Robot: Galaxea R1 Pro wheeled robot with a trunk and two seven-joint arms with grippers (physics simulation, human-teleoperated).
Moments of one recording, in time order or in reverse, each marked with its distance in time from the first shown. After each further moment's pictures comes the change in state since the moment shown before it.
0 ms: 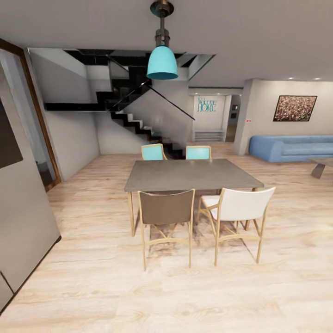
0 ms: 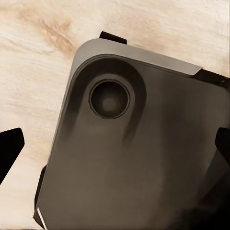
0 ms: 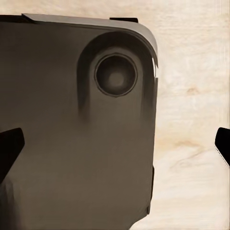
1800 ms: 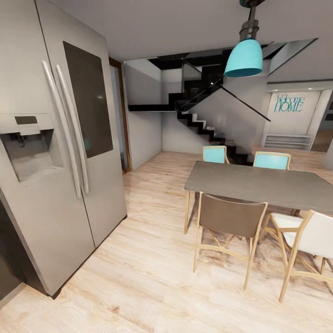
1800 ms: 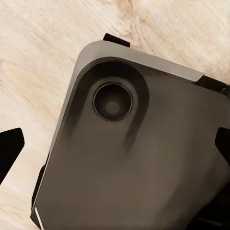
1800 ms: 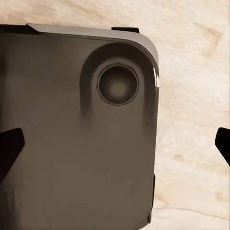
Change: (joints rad) left arm 0.000 0.008 -0.010 -0.003 0.054 0.001 -0.002; right arm 0.000 0.003 -0.006 0.001 0.012 -0.032 0.000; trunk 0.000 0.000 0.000
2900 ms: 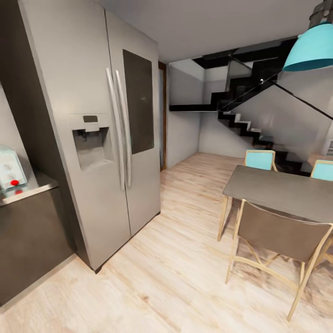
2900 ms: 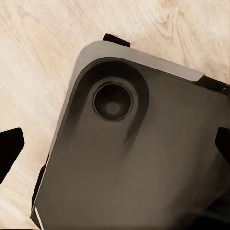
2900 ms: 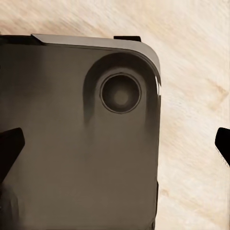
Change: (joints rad) left arm 0.000 0.000 0.000 0.000 0.000 0.000 0.000; right arm 0.000 0.000 -0.004 0.001 -0.007 -0.030 0.010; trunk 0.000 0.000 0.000
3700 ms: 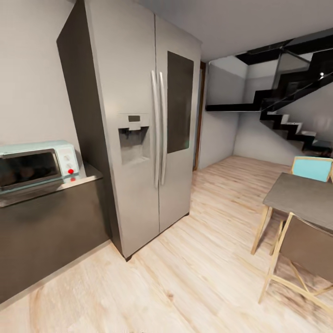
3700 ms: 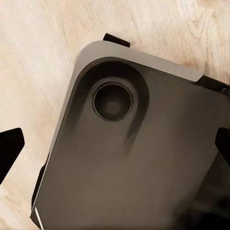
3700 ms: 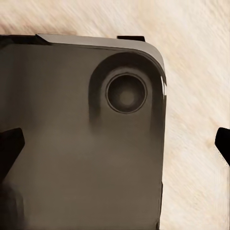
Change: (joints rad) left arm 0.000 0.000 0.000 0.000 0.000 0.000 0.000; right arm 0.000 0.009 0.000 0.000 0.001 0.000 -0.005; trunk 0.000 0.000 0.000
